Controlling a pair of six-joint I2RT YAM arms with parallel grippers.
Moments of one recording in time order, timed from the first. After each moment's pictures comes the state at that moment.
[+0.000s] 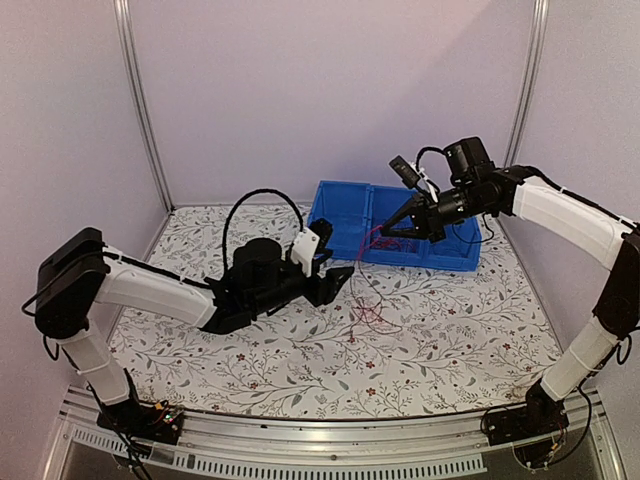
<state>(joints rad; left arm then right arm) -0.99 1.69 0.82 0.70 -0.16 -0.06 0.48 1.59 1.44 -0.63 -1.02 -0.35</state>
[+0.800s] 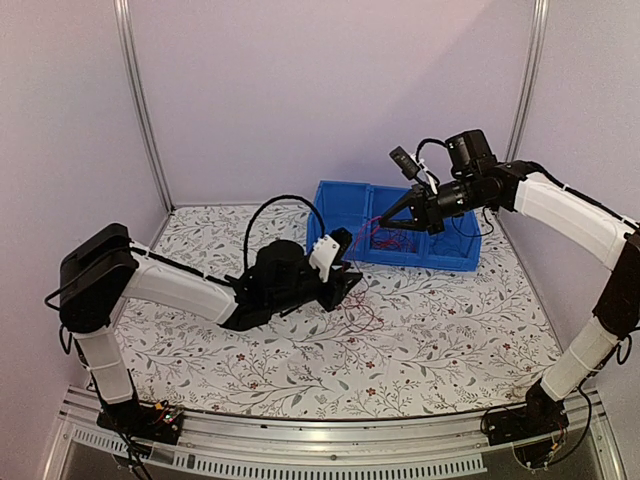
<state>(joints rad) -1.00 1.84 0.97 0.65 -0.09 -0.02 0.49 1.59 1.47 -0.60 -1.00 -0.30</state>
